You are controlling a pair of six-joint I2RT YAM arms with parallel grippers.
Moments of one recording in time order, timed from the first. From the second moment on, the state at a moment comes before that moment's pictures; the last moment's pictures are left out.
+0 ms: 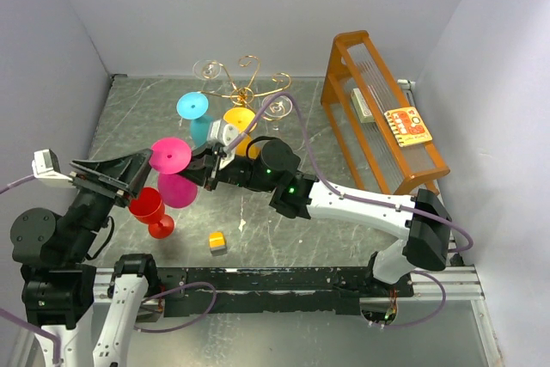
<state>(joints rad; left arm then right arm) 0.02 0.35 1.08 -0.59 0.35 -1.34 1.18 1.53 1.23 0.61 -0.28 0.00</state>
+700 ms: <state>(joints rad) 0.00 0.35 1.06 -0.57 0.38 -1.35 1.18 1.53 1.25 0.58 -0.31 -0.05</state>
